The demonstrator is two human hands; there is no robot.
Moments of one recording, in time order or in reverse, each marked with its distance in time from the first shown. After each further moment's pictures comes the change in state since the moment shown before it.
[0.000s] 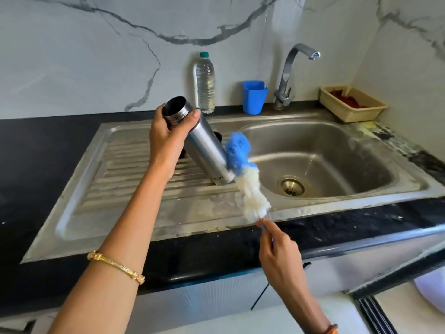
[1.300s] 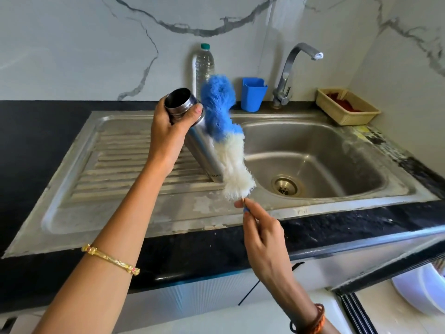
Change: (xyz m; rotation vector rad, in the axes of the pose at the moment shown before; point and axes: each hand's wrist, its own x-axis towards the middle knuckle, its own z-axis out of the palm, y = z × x) left_hand 0.002 -0.010 -0.002 -0.075 -0.074 0.030; right_hand 0.005 -0.027 0.006 0.187 0.010 -0.211
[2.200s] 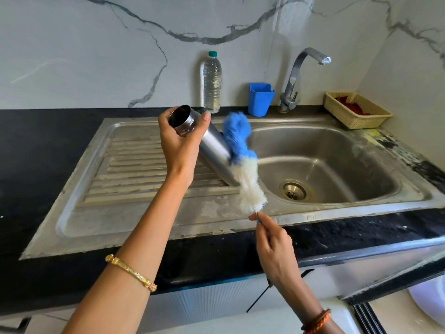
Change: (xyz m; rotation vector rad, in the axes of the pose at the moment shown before) left_hand -0.016 -0.002 0.019 -0.142 0.291 -0.016; right_hand 0.004 0.032 0.003 -0.075 -0.002 0.113
